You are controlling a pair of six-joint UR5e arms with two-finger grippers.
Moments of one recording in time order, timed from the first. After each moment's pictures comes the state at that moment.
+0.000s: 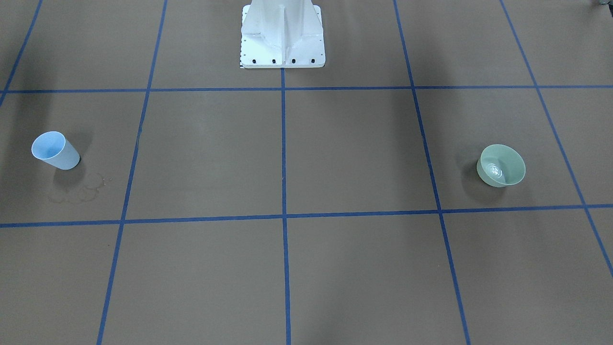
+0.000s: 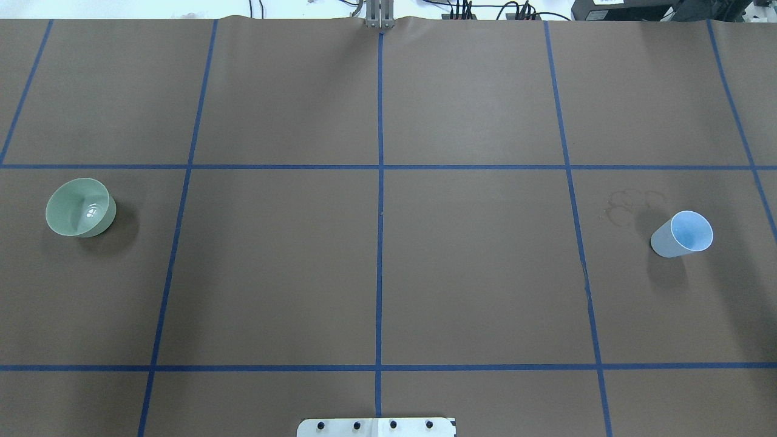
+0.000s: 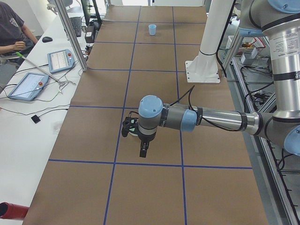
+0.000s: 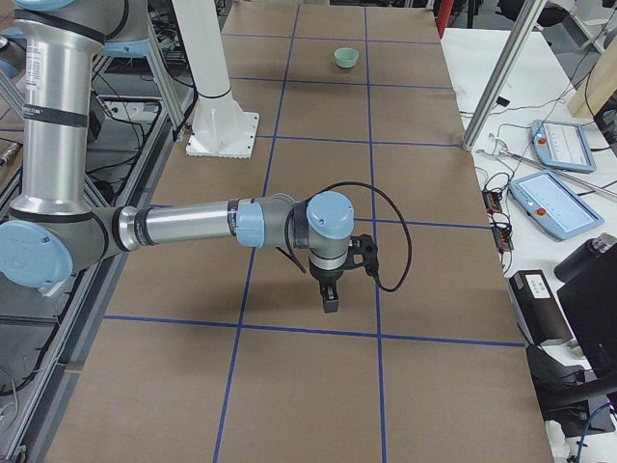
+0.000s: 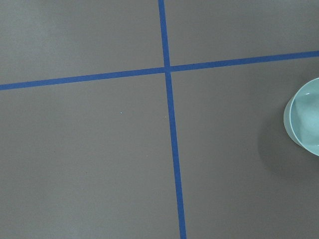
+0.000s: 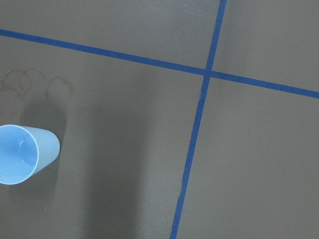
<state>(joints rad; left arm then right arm) -1.55 -1.33 -1.91 -1.66 -2.34 -0.03 1.56 -1.71 1.86 -1.69 2.37 -0.16</state>
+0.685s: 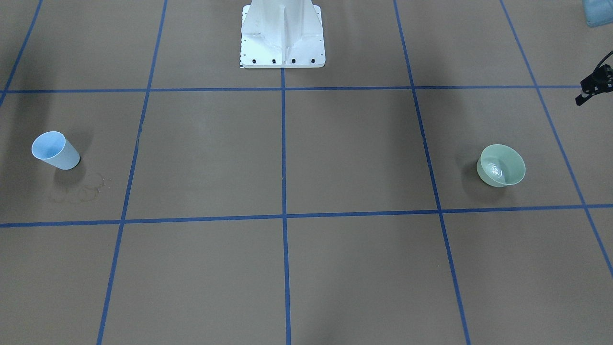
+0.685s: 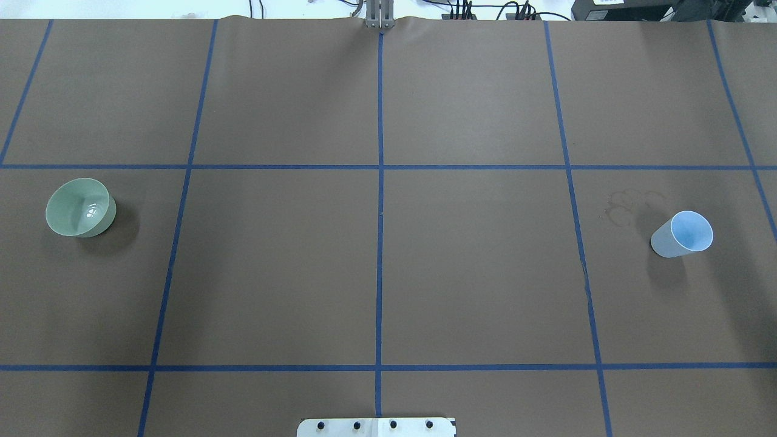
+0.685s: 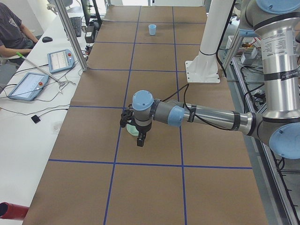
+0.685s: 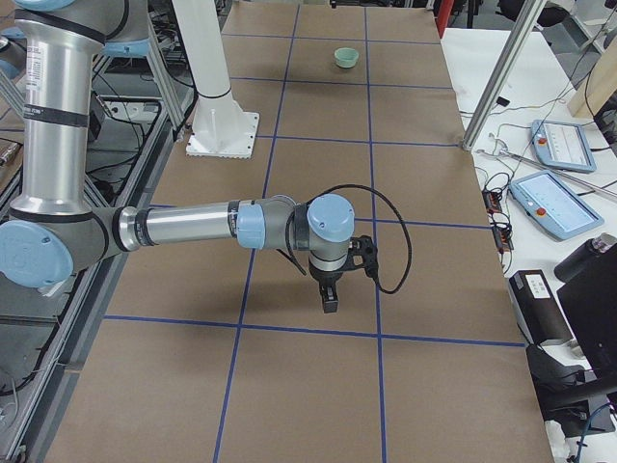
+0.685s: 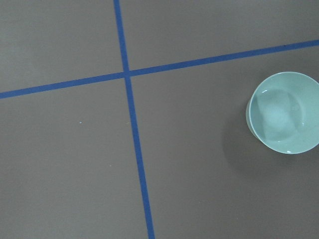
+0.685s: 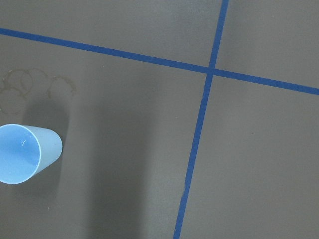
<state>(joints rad) -1.36 -1.40 -1.88 -1.68 -2.36 -0.14 1.56 -1.71 1.85 -1.69 2.39 -0.17</state>
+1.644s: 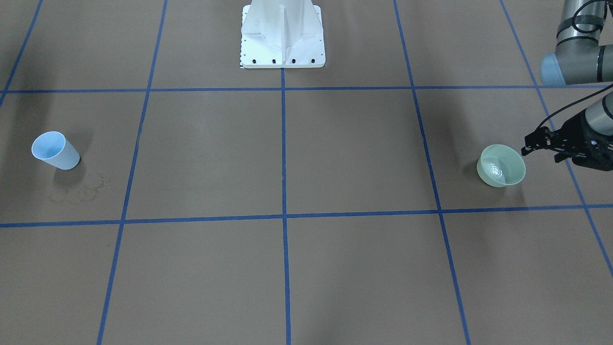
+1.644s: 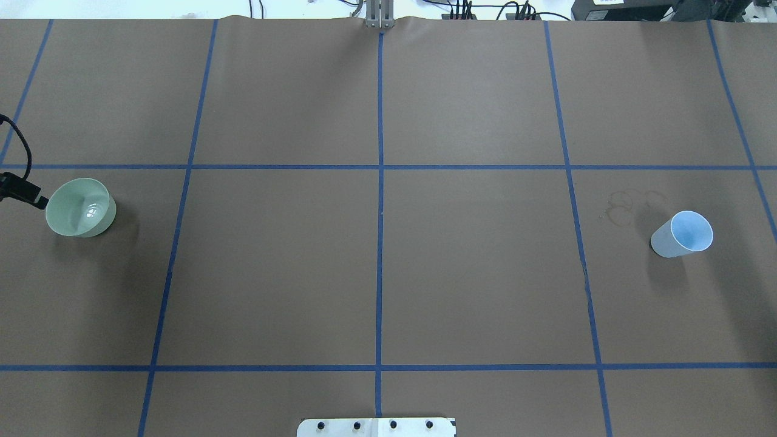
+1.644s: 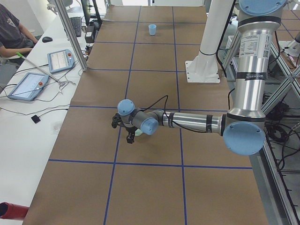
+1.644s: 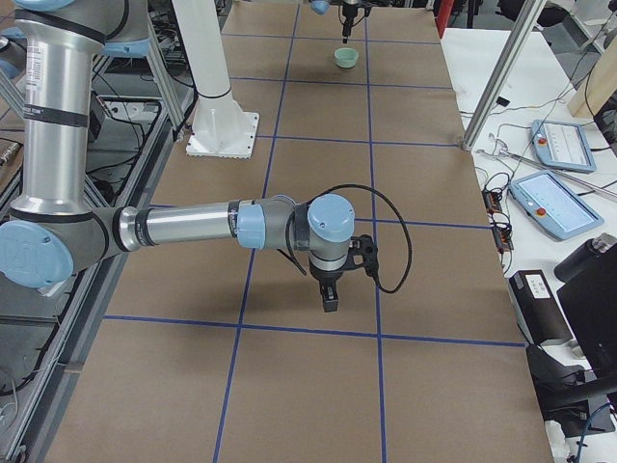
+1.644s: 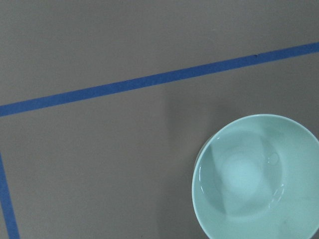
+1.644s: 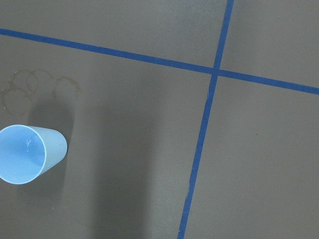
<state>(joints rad) -1.14 -1.62 -1.51 -2.00 -2.36 -0.37 1.56 -1.71 1.85 -1.69 2.39 -0.17</state>
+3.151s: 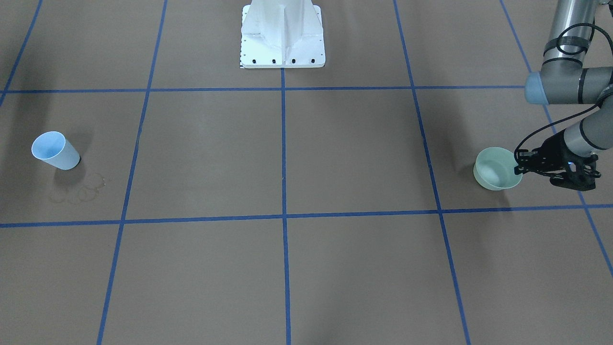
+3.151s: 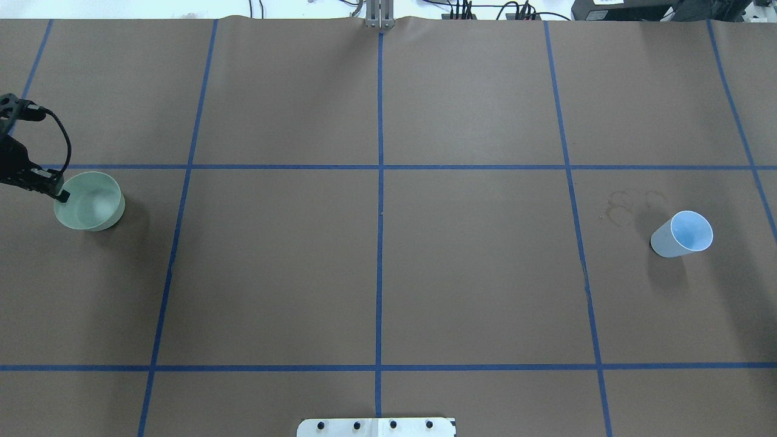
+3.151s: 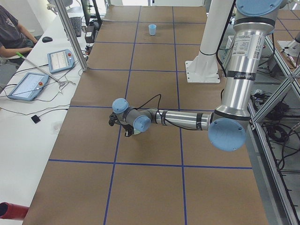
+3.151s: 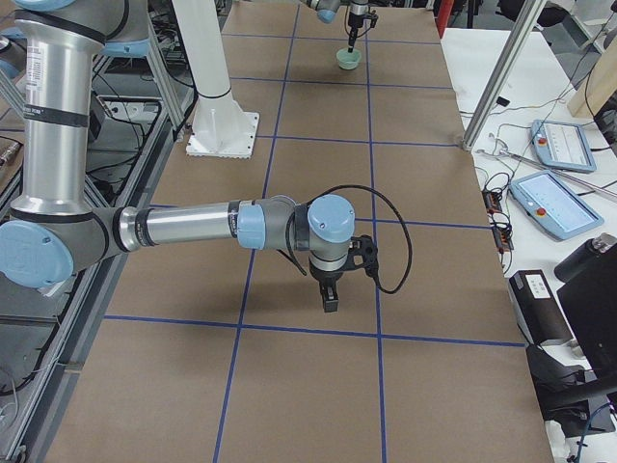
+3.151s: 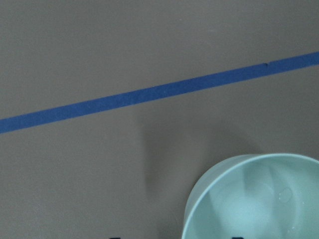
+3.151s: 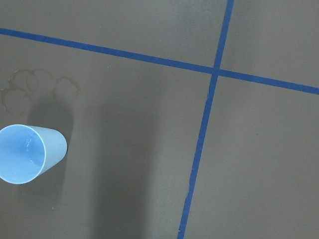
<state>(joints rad) -1.11 -1.73 -1.45 -1.99 -2.40 -0.47 1.56 -1.71 1.85 -1.69 2.39 -0.17</state>
